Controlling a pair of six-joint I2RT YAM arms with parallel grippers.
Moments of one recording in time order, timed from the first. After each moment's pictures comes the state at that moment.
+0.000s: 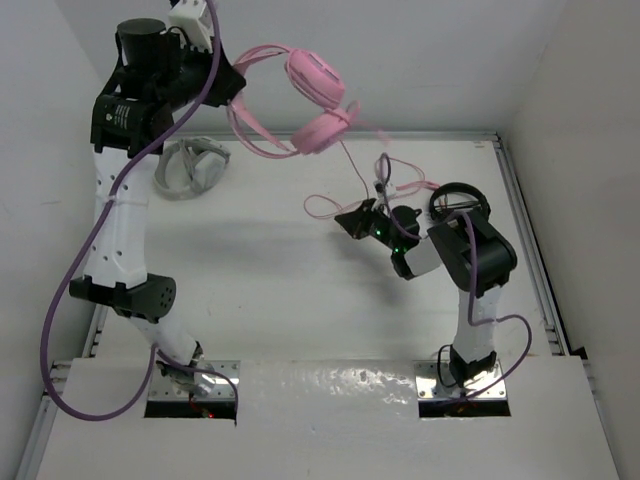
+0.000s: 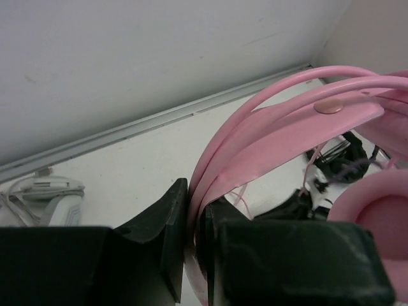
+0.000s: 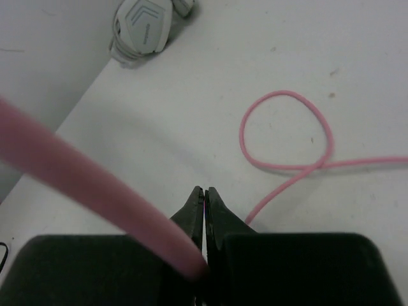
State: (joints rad) left arm -0.22 1.70 2.43 -0.95 0.30 -0.08; right arm 0.40 2.03 0.72 1.22 -0.40 0.52
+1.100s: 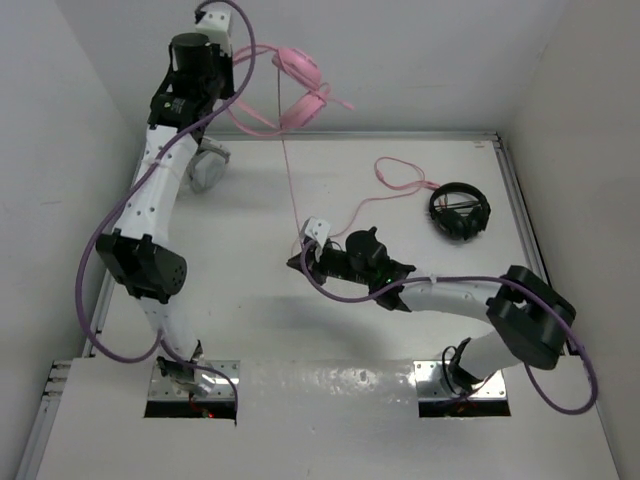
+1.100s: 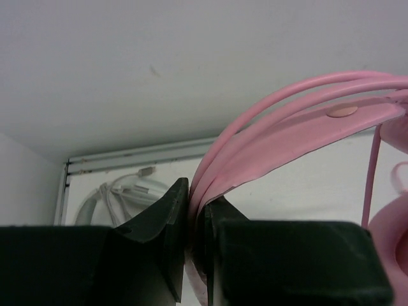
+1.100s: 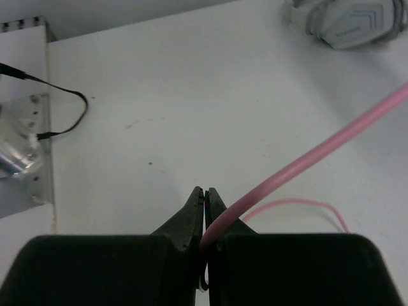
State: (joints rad) left arm -0.18 1.83 2.17 -0.53 -0.13 0.04; right arm 0.91 1.49 0.65 0.65 -0.26 -0.05
